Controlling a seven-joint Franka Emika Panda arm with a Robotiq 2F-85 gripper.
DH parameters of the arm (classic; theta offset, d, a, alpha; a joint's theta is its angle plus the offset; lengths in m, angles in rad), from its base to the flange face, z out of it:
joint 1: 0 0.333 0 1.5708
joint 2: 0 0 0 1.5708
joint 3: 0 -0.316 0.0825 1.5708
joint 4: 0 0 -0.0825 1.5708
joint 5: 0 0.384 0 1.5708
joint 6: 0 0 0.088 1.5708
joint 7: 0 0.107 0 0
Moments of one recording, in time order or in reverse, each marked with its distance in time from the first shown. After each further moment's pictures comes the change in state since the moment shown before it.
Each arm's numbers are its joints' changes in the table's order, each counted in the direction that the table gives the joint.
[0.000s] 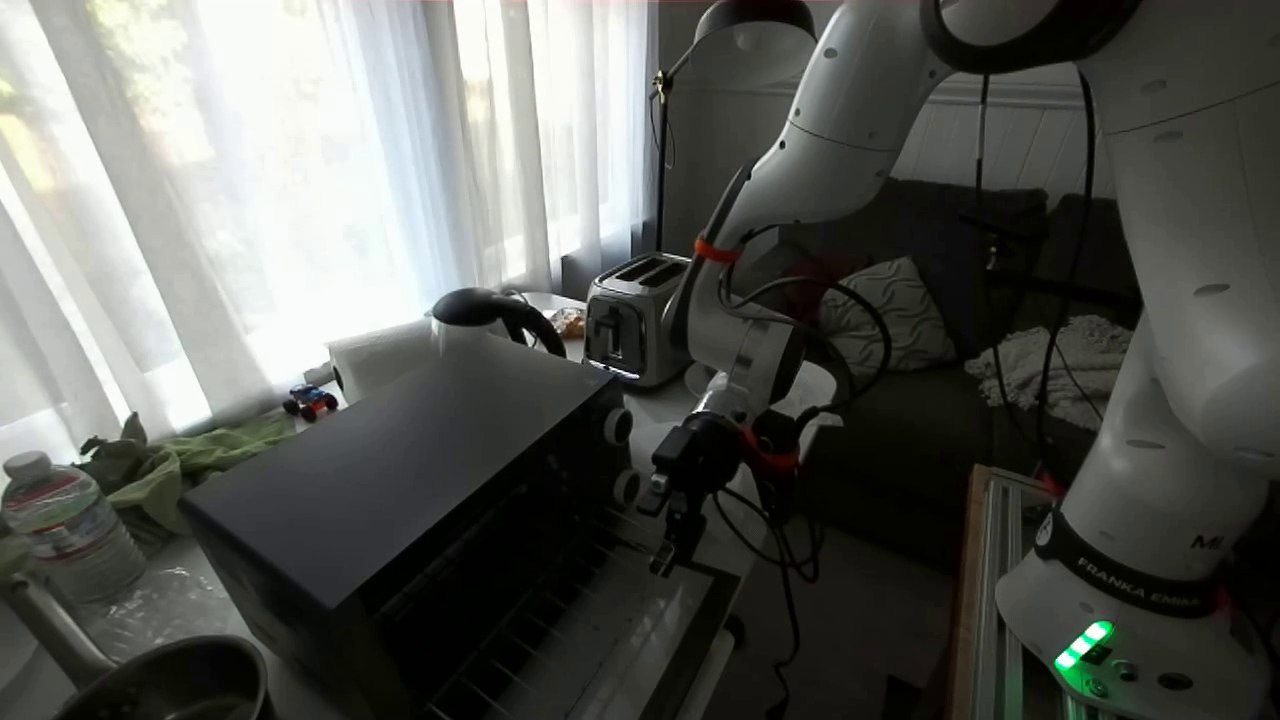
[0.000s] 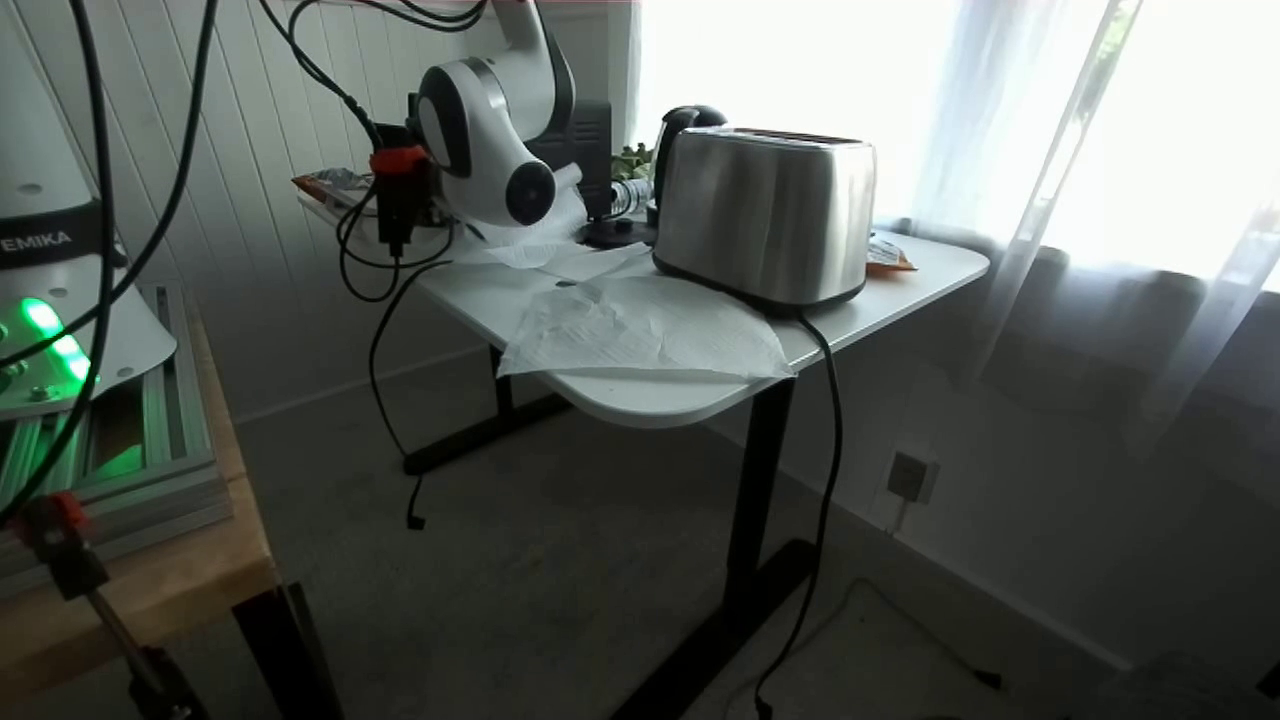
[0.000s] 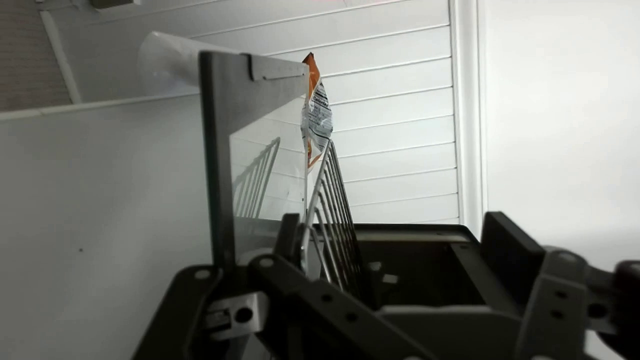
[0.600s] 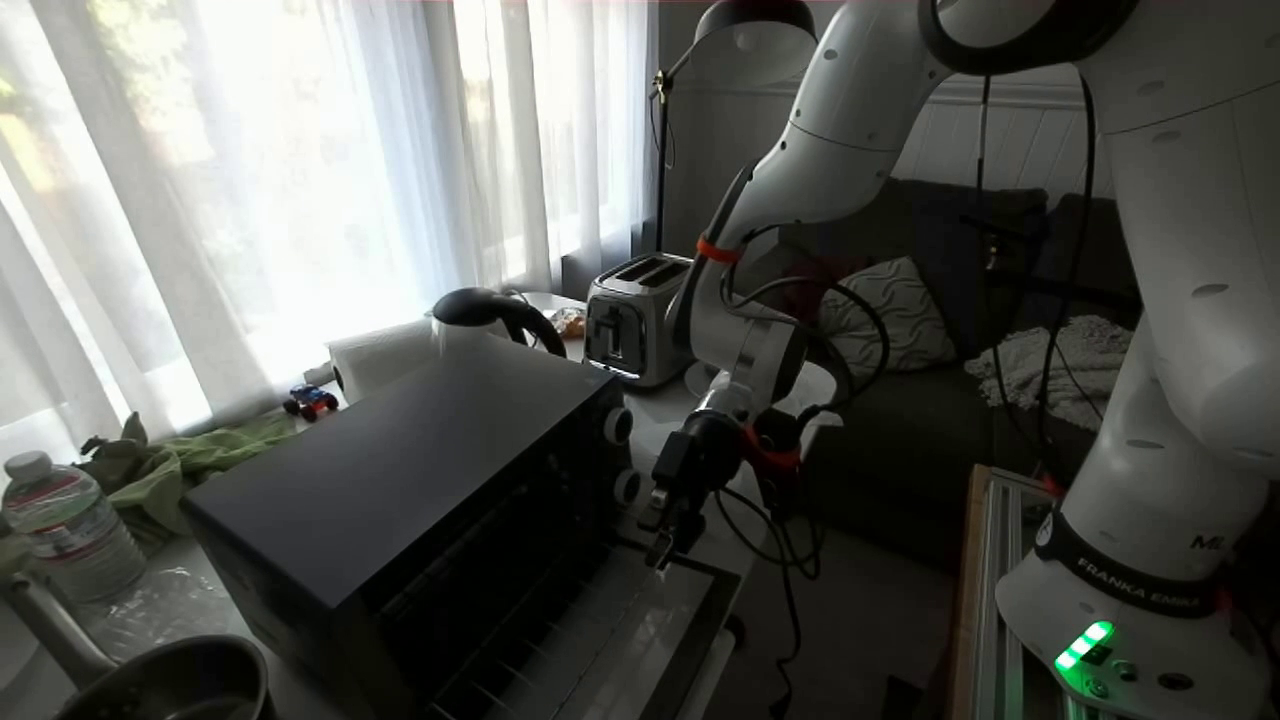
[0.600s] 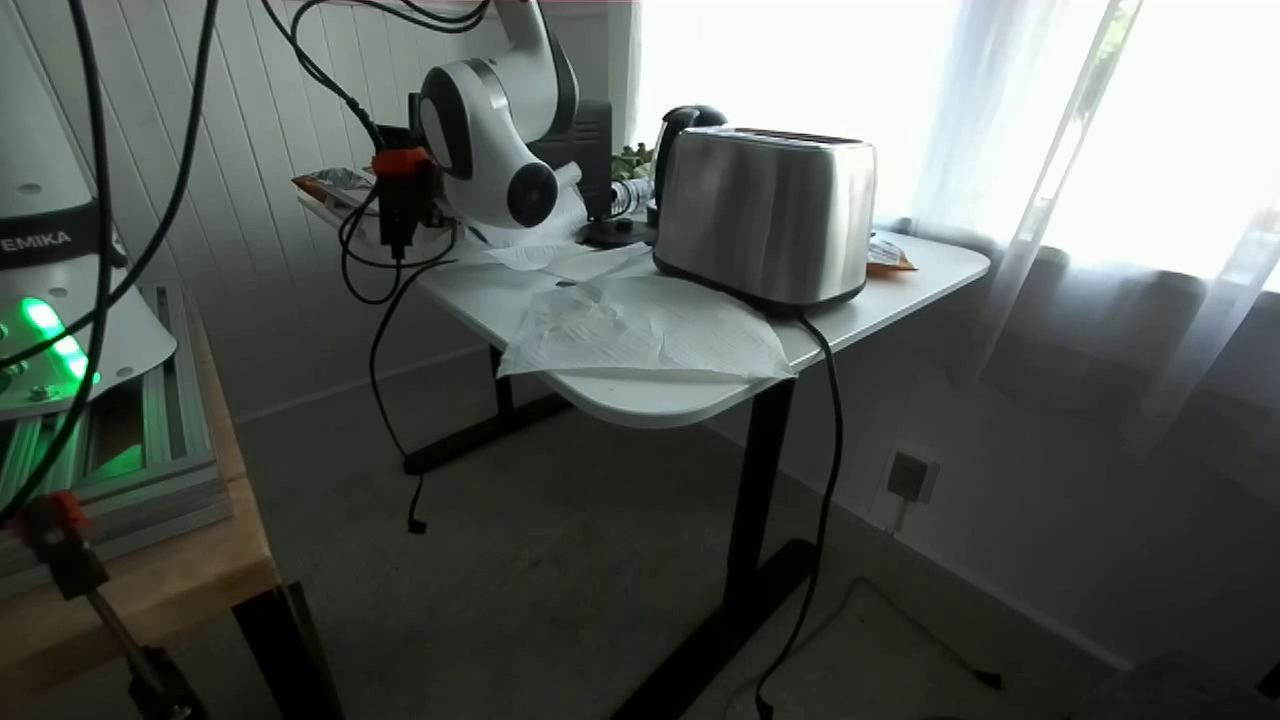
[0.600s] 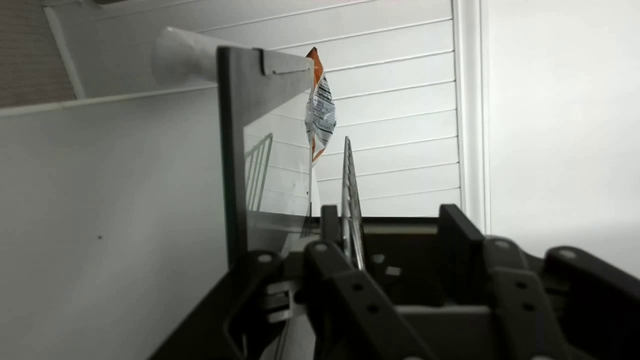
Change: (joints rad) arm -0.005 -0.003 0.010 0.000 -0.003 0.001 0.001
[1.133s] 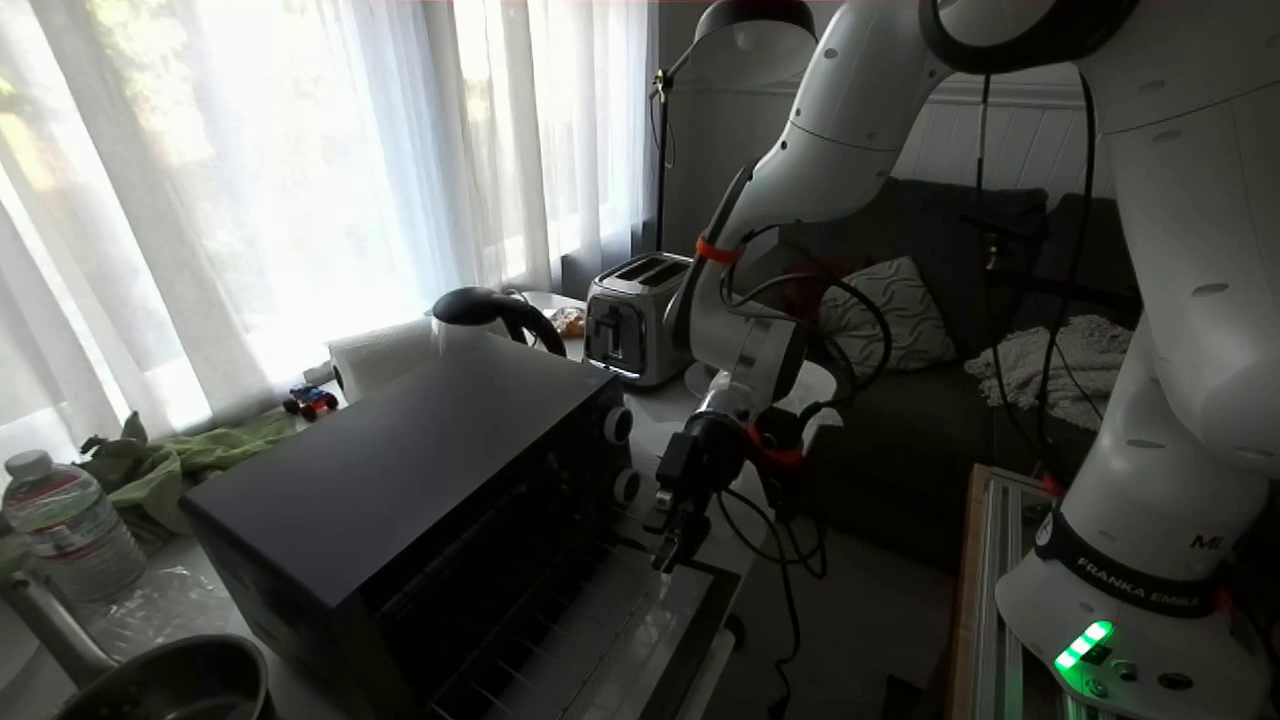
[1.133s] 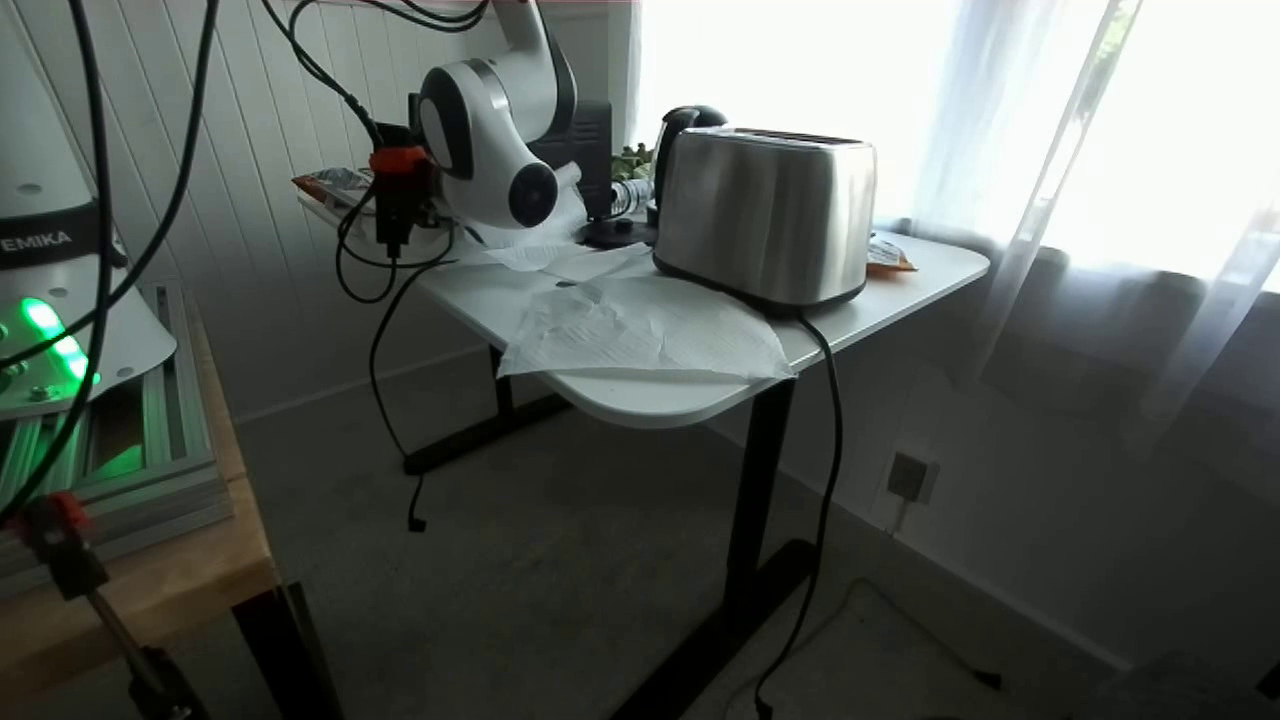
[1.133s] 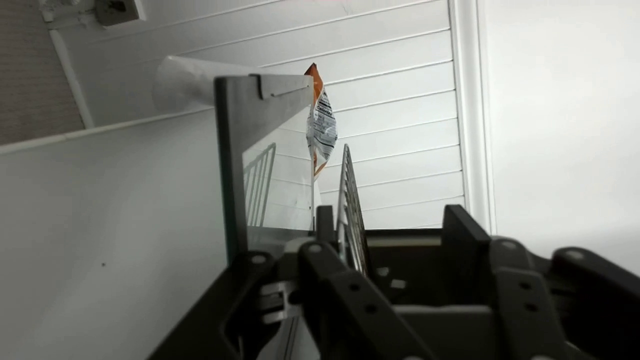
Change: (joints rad) arm -0.001 0.000 -0.003 0.000 -0.027 -0.009 0.028
